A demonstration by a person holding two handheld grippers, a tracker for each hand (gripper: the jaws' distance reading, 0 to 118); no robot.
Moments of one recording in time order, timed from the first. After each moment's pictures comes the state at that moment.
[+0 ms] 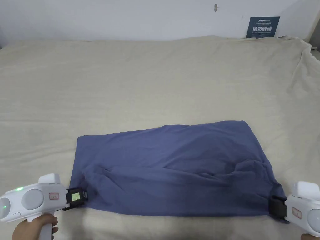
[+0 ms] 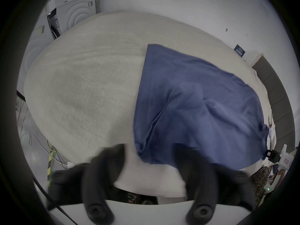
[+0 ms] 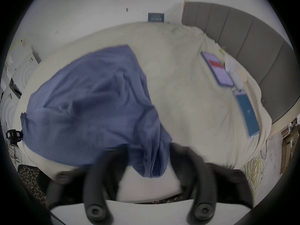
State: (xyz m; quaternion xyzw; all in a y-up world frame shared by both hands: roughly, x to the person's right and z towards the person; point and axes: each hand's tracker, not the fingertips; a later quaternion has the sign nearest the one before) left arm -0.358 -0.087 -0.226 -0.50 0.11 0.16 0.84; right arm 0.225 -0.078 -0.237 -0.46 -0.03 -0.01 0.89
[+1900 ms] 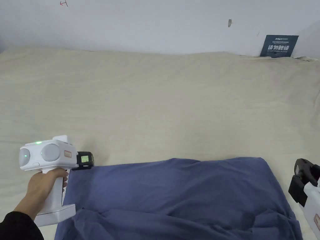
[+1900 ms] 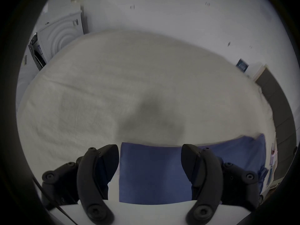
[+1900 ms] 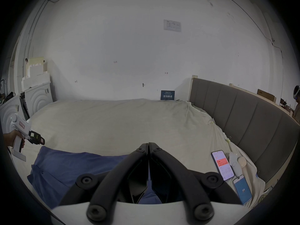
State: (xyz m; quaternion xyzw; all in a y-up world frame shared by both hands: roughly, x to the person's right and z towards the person) left arm -0.391 -0.070 -0.462 -0.49 0.12 0.11 0.86; right arm 0.159 0.025 -0.324 -0.19 0.00 0.03 0.98
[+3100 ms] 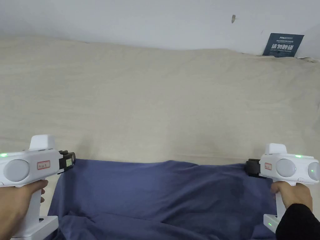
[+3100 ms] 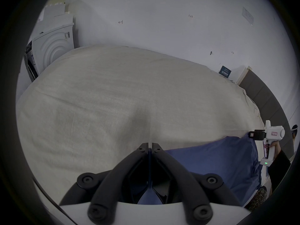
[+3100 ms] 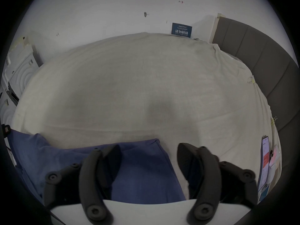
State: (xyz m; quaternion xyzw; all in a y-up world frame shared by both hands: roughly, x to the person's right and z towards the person) left arm -0.384 -0.038 -0.411 -0.40 0.05 0.12 0.91; right arm 0.162 -0.113 -0.556 -0.47 0.02 0.02 0.88
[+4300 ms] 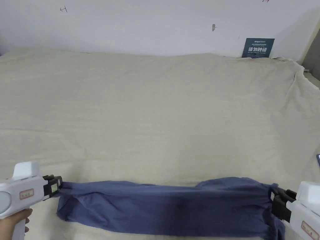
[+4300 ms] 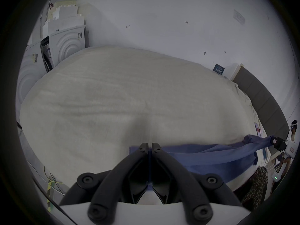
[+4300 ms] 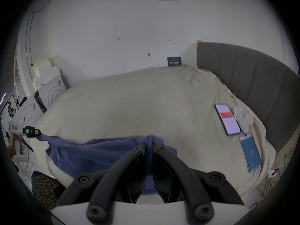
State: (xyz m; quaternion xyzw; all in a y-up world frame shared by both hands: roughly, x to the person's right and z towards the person) left arm -0.364 -0.025 -0.218 -0.39 0.06 0.12 0.91; right arm 0.230 -0.024 -0.218 -0.32 0.07 -0.04 0.94
